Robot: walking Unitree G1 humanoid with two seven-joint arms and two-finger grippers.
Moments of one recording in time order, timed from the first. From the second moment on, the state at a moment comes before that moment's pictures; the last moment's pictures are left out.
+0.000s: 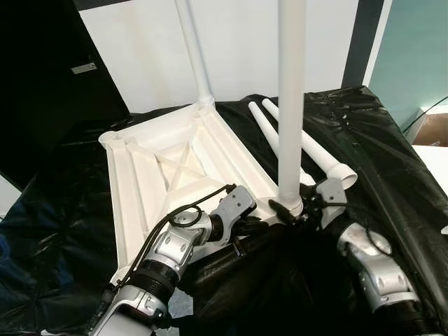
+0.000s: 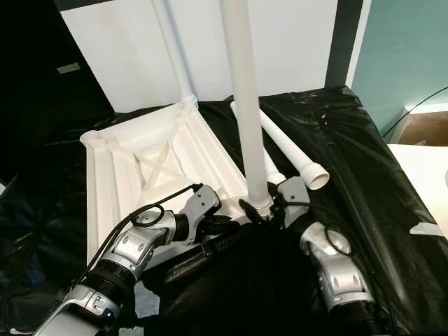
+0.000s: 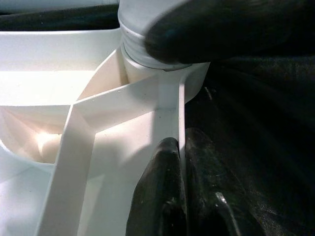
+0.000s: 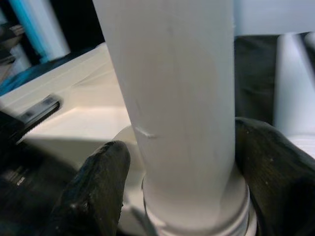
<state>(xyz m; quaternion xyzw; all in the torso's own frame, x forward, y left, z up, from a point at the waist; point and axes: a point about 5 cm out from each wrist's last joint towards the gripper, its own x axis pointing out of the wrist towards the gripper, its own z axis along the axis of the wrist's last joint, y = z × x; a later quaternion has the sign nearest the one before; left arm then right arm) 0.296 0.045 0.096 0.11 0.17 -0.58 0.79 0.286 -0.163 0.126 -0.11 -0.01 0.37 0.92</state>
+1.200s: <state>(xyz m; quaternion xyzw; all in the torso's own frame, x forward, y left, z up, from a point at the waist) 0.295 0.044 0.096 0.12 0.17 -0.58 0.79 0.264 -0.143 0.114 -0.04 -0.09 0.11 0.99</state>
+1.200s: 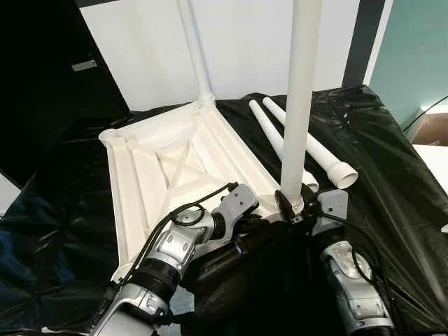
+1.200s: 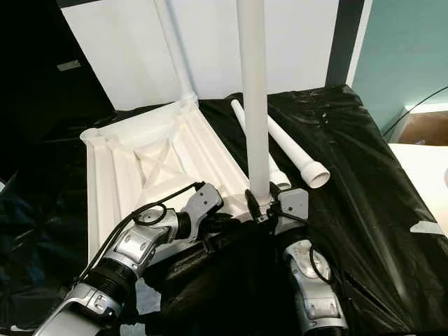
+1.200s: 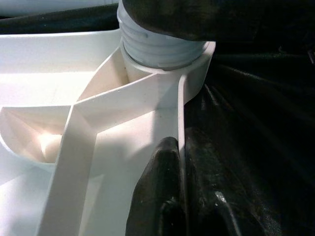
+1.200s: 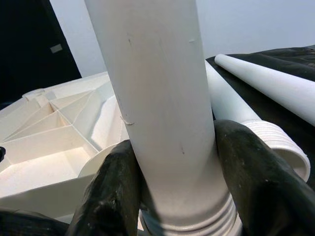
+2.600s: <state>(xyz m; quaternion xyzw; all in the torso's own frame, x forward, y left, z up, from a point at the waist) 0.298 0.058 0.094 0.11 0.18 -0.56 0.80 0.279 -0.136 0.109 -0.01 -0.05 0.26 0.96</state>
